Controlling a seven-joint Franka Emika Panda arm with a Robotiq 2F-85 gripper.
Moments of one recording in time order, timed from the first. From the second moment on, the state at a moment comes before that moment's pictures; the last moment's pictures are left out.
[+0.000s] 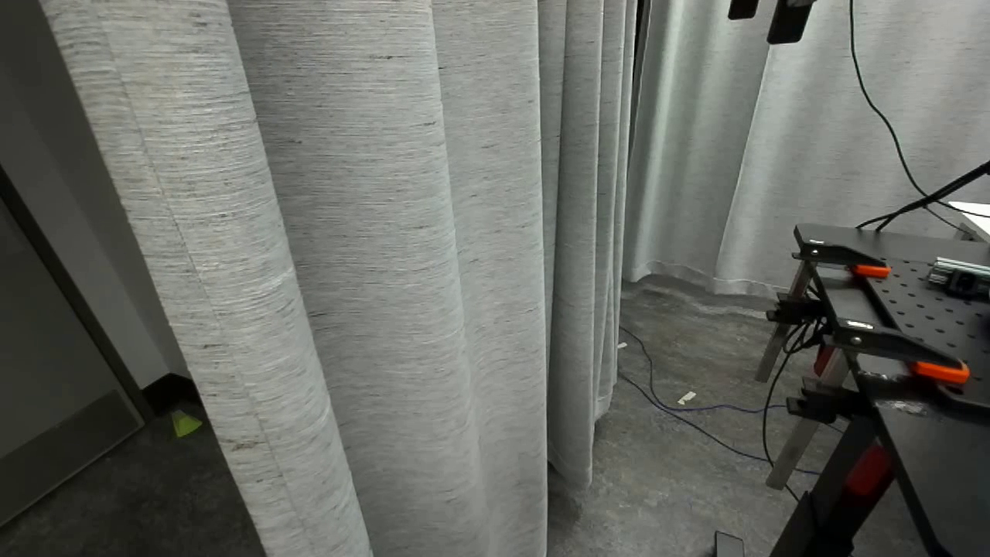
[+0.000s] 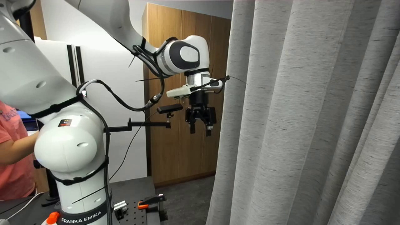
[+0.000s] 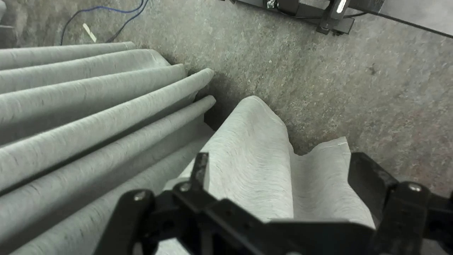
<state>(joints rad) 0.11 -0.54 0.23 -2.62 -0.14 2.06 0.05</state>
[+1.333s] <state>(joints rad) 0.23 -0.37 0.25 -2.52 -0.13 2.14 -0.05</state>
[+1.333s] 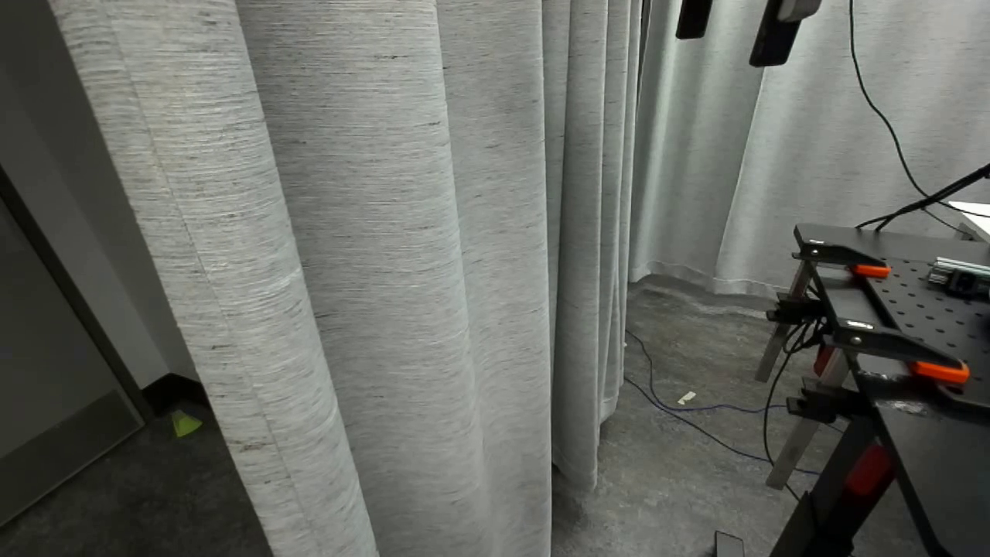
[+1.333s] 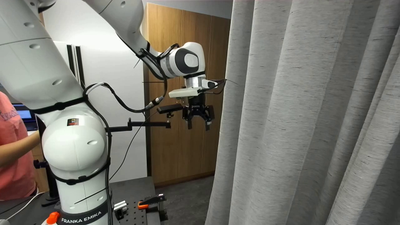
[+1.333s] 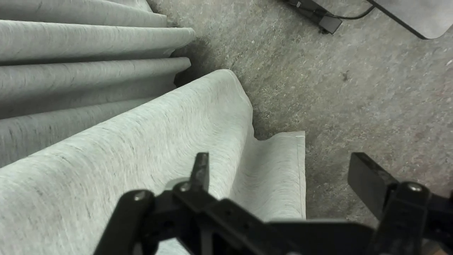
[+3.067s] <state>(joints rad) 0.31 0.08 0.30 -2.06 0.00 2.72 -0.19</state>
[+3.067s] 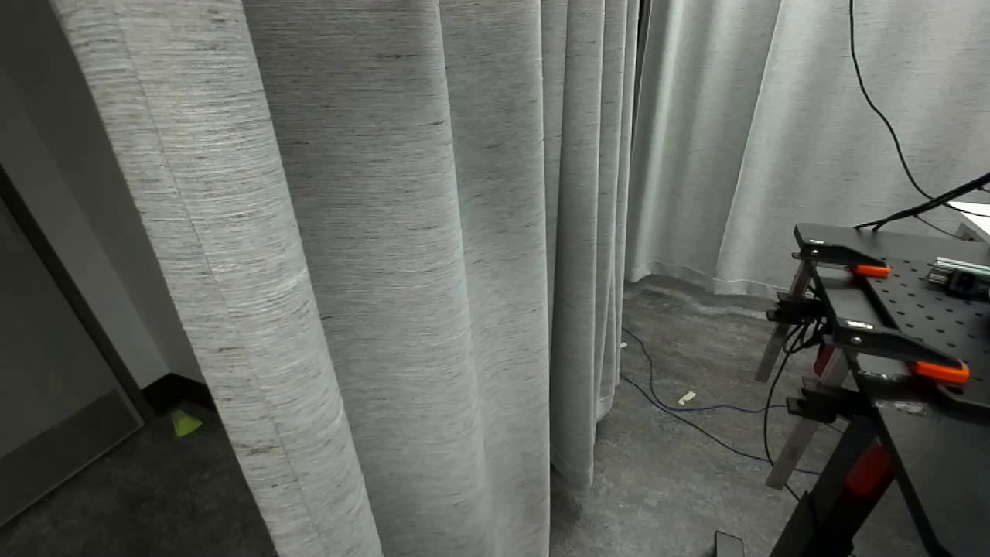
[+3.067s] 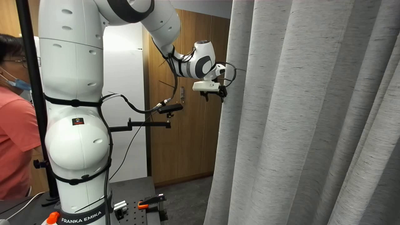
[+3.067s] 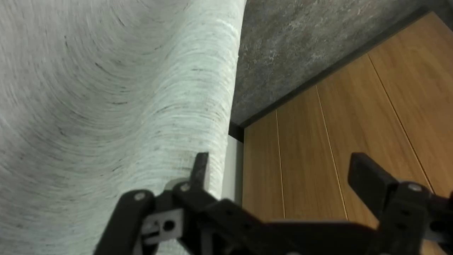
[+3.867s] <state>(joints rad) 0.28 0.11 0.26 -2.05 -0.04 2.93 -0.20</state>
